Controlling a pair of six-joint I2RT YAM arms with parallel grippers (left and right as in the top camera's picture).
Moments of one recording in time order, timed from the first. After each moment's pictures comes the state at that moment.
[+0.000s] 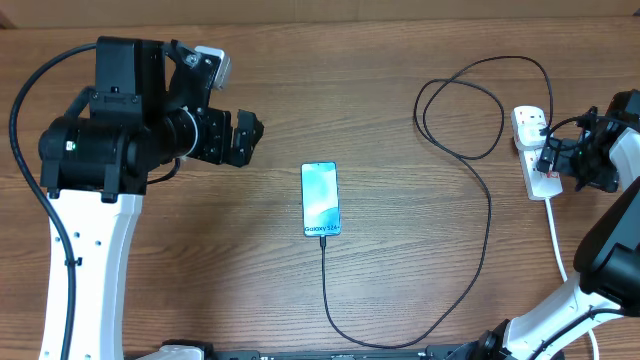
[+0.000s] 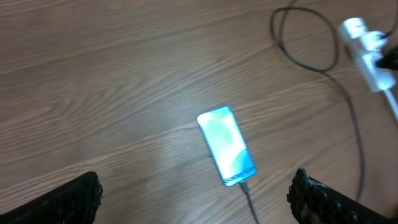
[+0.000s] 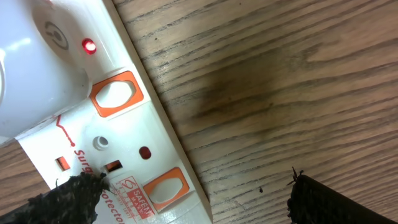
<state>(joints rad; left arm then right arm) -0.12 1.43 1.75 -1.26 0.29 0.06 -0.52 1.99 1.41 -0.78 0.01 -0.16</state>
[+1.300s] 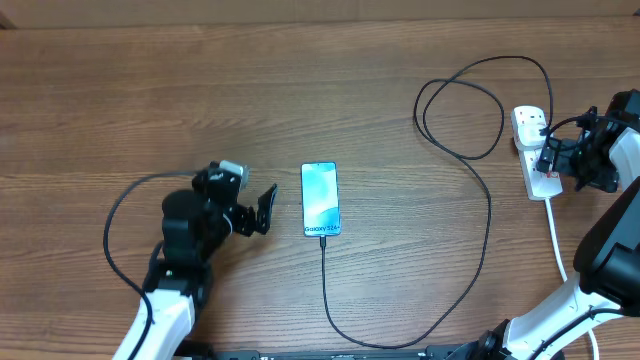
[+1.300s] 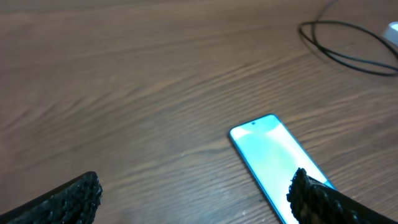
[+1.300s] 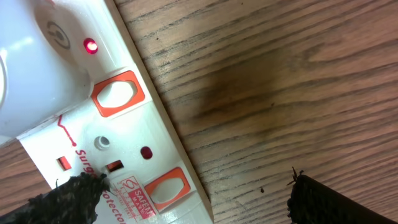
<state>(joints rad) -0.12 1.07 0.32 0.29 0.29 0.03 -0.52 1.99 1.41 -0.78 0.01 -0.16</state>
